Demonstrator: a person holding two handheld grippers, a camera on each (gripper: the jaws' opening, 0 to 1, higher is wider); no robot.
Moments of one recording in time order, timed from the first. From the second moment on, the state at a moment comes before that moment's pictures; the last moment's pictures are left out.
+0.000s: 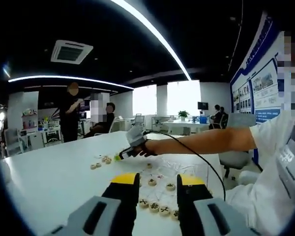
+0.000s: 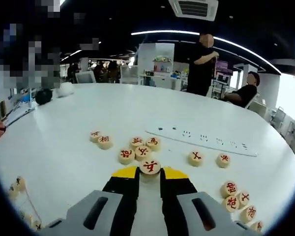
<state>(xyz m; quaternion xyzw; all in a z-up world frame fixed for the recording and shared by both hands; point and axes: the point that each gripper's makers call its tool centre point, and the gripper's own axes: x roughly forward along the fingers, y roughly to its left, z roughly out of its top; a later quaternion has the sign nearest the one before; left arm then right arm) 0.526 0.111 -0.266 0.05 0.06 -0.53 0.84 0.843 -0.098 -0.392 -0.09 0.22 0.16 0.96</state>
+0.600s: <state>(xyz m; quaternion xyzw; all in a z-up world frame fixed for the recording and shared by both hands) 0.512 0.099 -0.270 0.06 0.07 -0.55 0.83 0.772 -0.141 -0.345 -0.09 0.20 0.21 0.95</state>
